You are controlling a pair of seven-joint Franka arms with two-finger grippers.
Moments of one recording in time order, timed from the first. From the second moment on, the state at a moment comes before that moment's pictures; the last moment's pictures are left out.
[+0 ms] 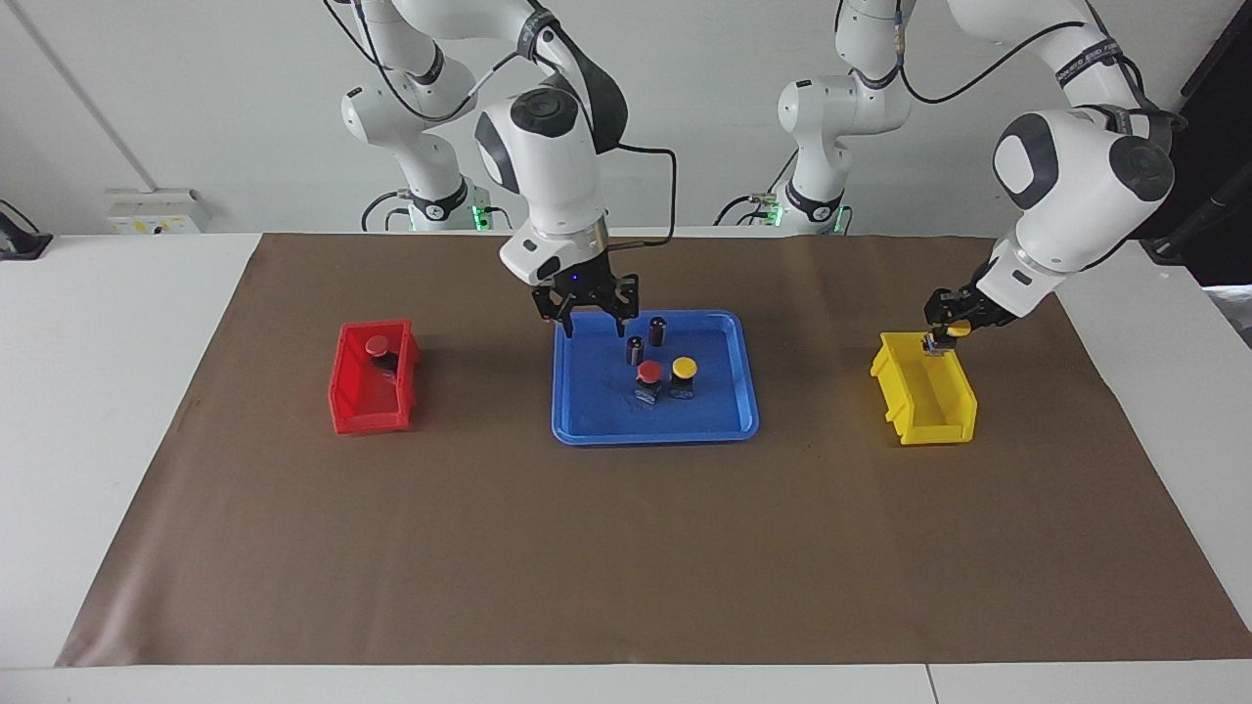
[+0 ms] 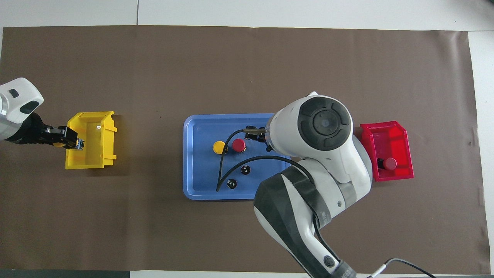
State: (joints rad) left arm -0.05 0.00 0.06 -1.99 -0.03 1.85 0.12; right arm 0.57 0.16 0.01 -1.84 0.07 2.14 0.67
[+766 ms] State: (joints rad) left arm -0.05 0.01 0.05 -2.14 -0.02 2.07 0.12; right arm 0.66 0.35 0.00 -1.83 -0.03 2.34 0.76
